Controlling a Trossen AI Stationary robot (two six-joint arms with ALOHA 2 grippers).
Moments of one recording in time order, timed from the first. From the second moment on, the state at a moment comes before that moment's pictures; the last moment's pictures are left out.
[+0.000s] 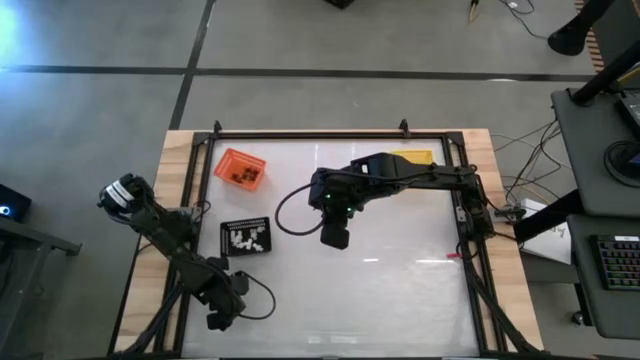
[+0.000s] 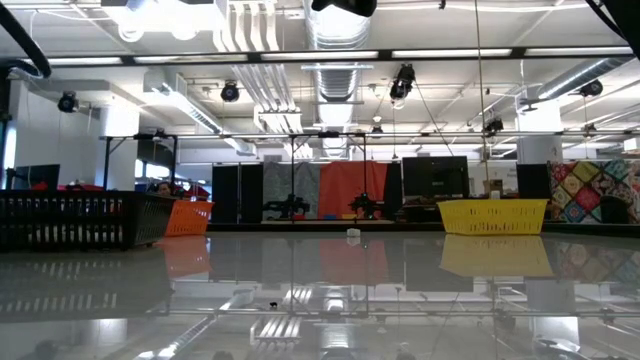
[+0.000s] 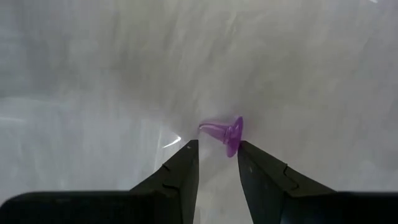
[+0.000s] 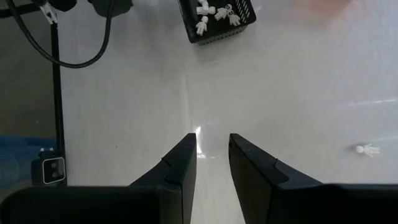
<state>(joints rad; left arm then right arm) -0.83 1.57 0.82 -0.76 0.17 -1.03 0.07 2.03 2.35 -1.35 -0.08 0.25</state>
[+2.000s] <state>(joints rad) -0.77 1.01 0.77 -0.32 -0.13 -0.71 0.27 2.03 2.29 -0.95 -0.08 0.05</state>
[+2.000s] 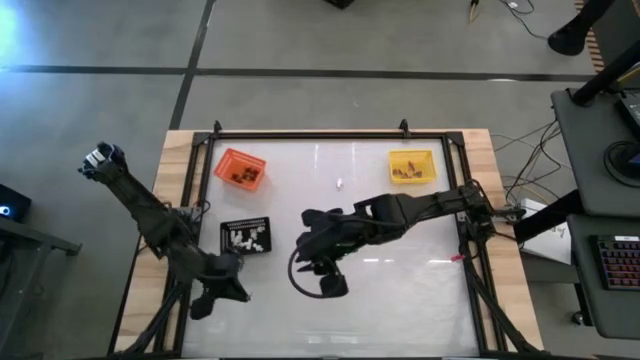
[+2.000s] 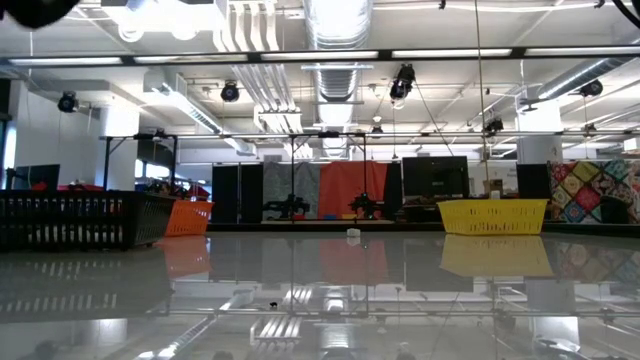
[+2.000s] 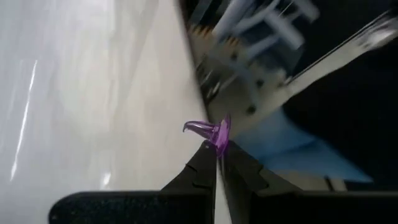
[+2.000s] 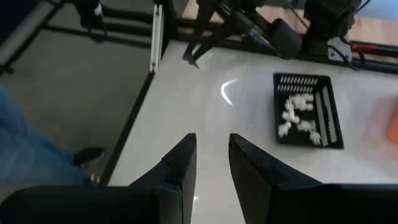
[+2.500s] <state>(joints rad) -0.75 0.90 0.77 0.00 -0.09 -0.45 0.27 2.03 2.09 -0.40 -0.21 0.00</state>
